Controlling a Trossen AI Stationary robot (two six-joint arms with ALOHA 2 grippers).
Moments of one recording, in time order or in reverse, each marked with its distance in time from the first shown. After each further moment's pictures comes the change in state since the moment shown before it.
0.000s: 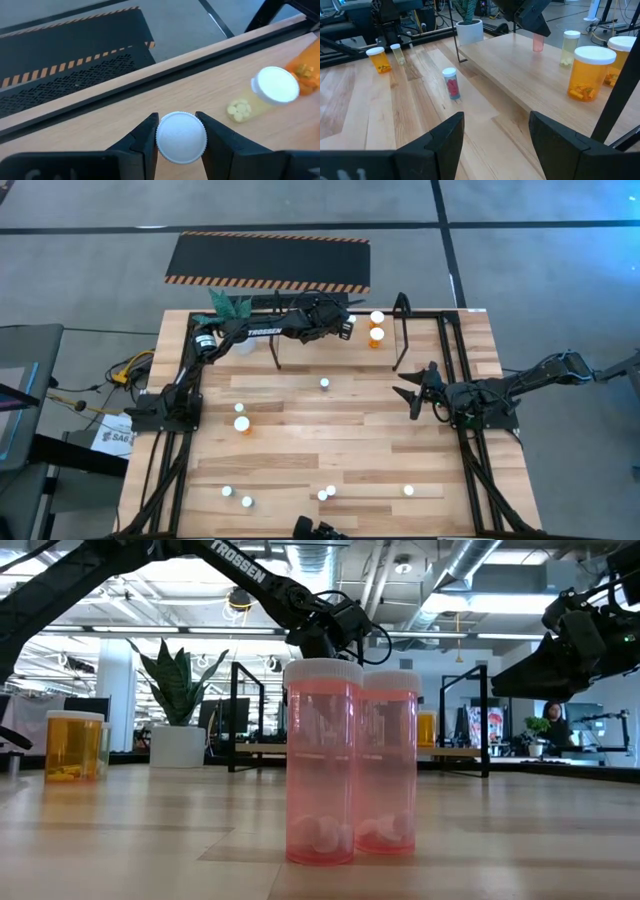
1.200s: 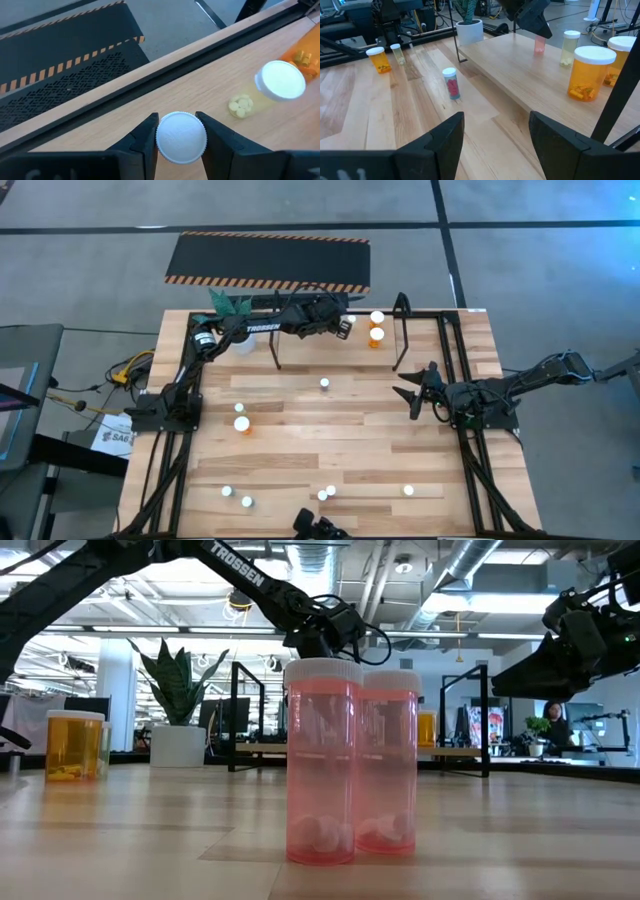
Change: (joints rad) left arm 0.037 0.000 0.000 0.009 0.104 0.109; right arm 0.000 0.000 0.000 0.000 0.000 0.000
